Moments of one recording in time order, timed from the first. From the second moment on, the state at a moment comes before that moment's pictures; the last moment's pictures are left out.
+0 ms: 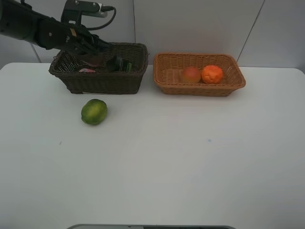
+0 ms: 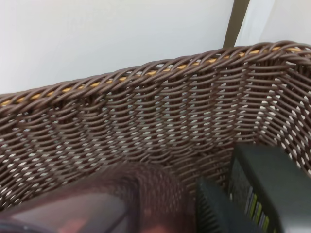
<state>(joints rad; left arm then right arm) -0.26 2.00 -1.23 0.21 -0.17 -0.18 0.11 -0.01 -0.52 -0.04 1.06 0.07</state>
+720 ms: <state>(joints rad) -0.26 2.09 -1.23 0.21 -0.24 -0.19 0.11 -0.01 -0.52 -0.04 1.06 0.07</state>
